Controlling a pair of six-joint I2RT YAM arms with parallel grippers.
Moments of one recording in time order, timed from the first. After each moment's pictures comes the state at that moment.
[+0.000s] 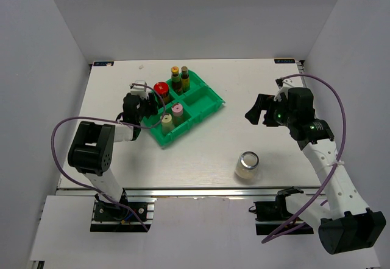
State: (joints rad) left arm -0.16 1.74 0.73 0.70 -0.02 -0.11; right arm 0.21 1.00 1.01 -0.60 -0.28 0.28
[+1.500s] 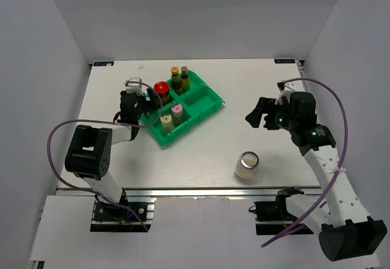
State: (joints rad) left arm -0.16 1.69 0.73 0.72 -0.04 -0.18; right arm 0.21 0.93 0.96 -0.58 -0.30 0.28
